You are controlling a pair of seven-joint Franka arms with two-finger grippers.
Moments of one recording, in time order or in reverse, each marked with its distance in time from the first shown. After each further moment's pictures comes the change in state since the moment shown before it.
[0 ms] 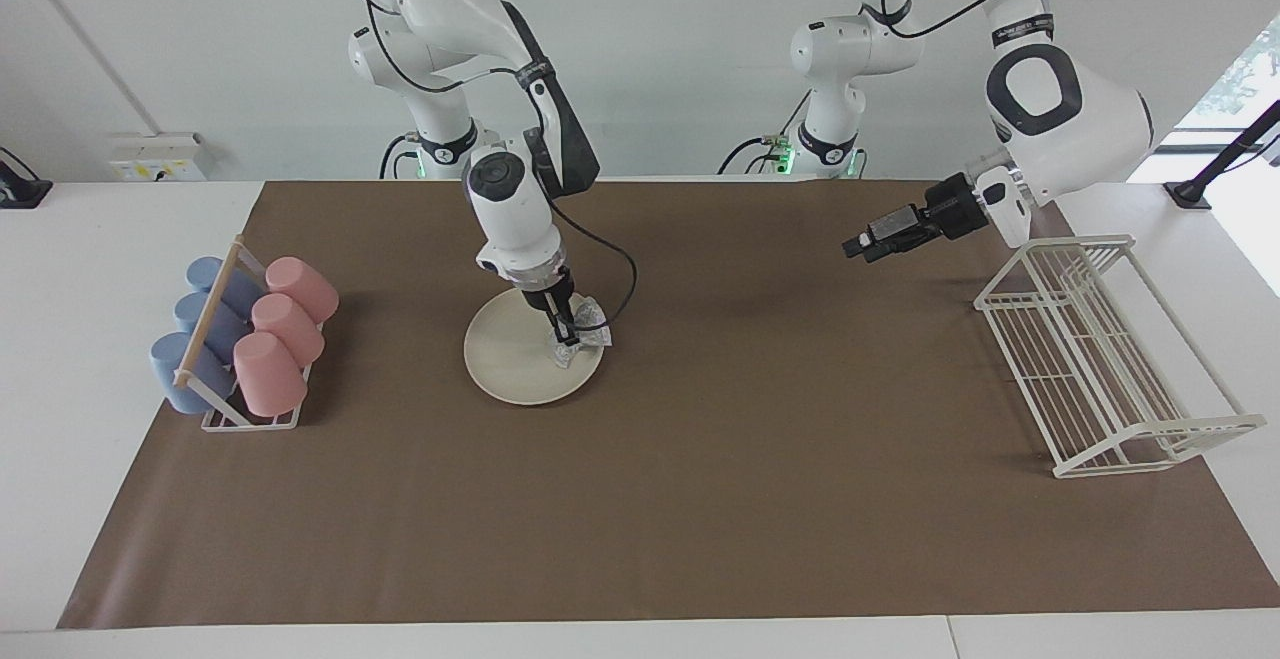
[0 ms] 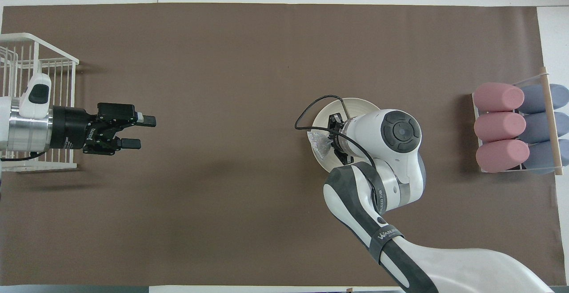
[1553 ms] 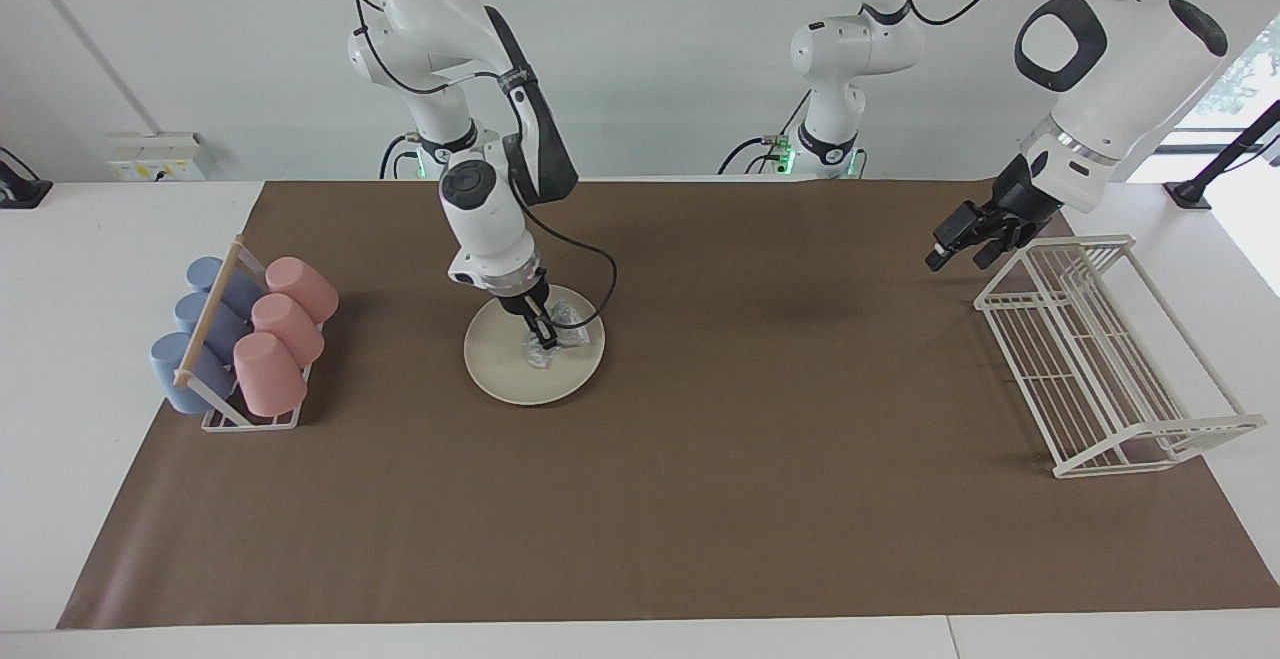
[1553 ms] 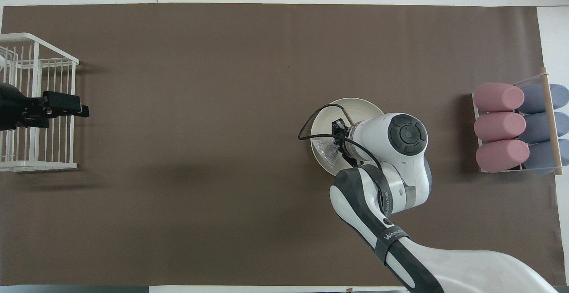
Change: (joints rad) left arm -0.003 0.000 -0.005 0.283 0.674 -0.082 -0.049; right arm -0.021 -0.016 0.006 -0.039 0.001 0.000 -0.197
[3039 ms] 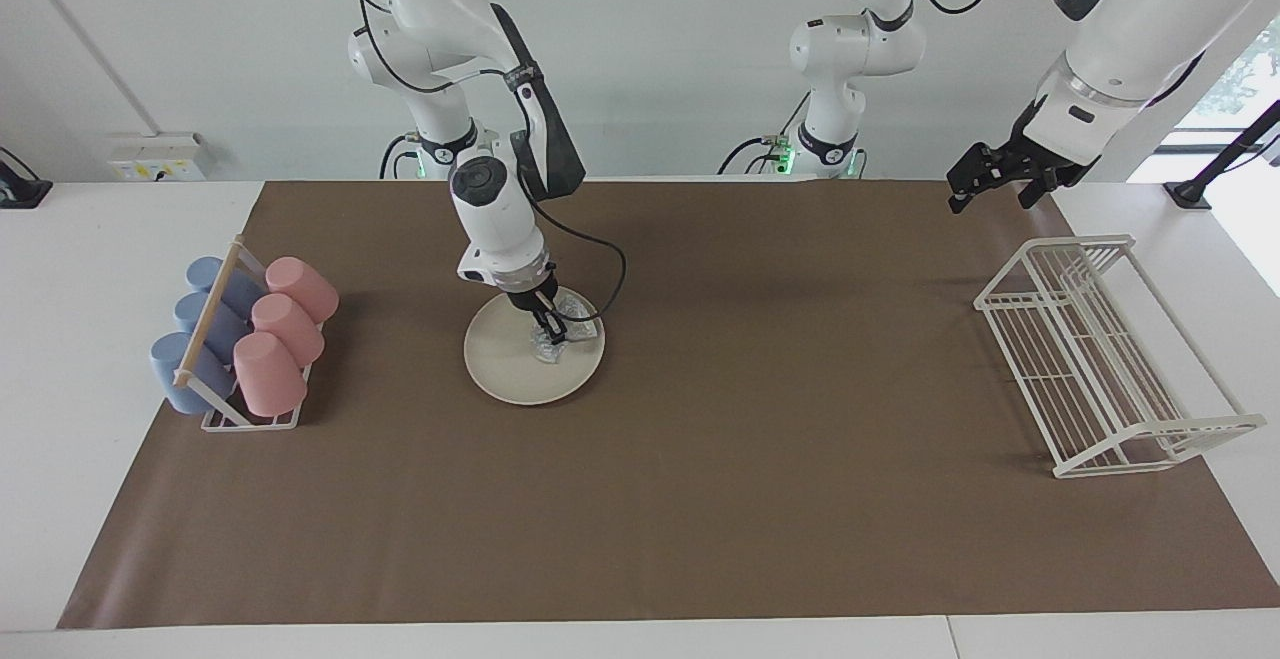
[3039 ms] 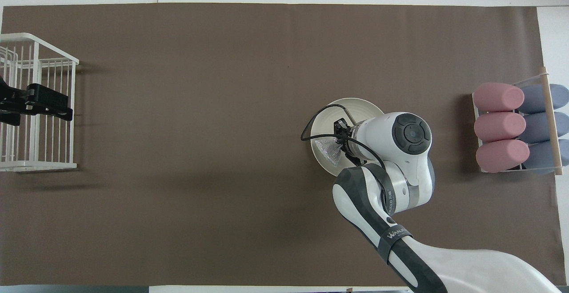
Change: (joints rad) left arm -0.086 0.119 0.009 0.317 0.123 -0.321 -0.006; right arm -0.001 -0.004 0.000 -0.003 0.000 0.000 -0.026
